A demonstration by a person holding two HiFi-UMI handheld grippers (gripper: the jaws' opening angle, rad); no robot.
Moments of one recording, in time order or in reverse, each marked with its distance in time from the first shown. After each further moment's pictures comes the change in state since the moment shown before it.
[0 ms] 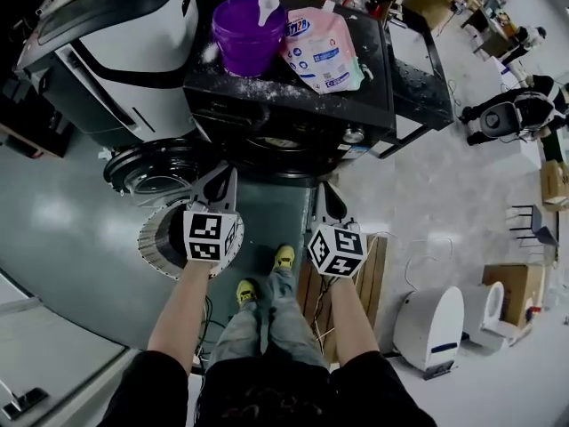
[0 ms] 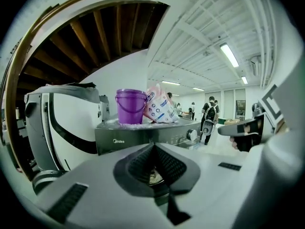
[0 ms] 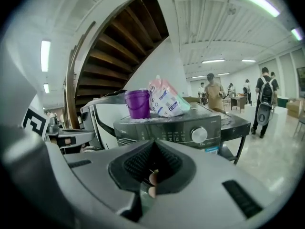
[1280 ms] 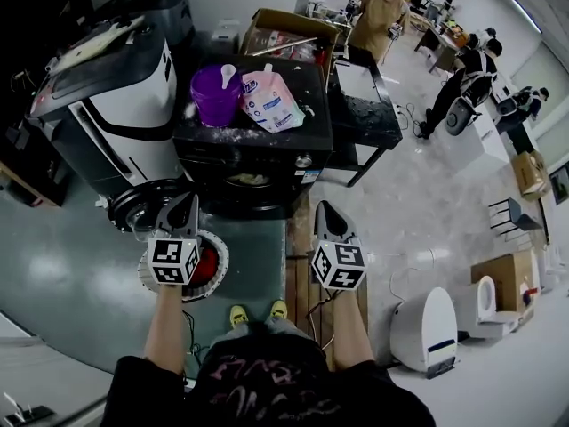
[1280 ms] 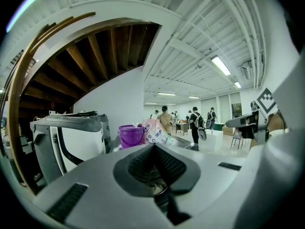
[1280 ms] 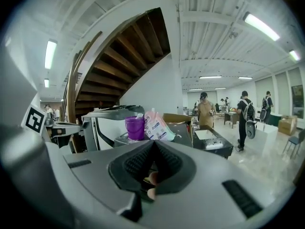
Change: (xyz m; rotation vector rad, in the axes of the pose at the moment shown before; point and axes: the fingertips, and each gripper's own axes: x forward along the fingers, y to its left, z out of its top) left arm -0.128 -0.019 0.138 0.060 -0.117 -0.017; right arm -0.155 -0.019 0.134 -0.081 -0.082 -0.071
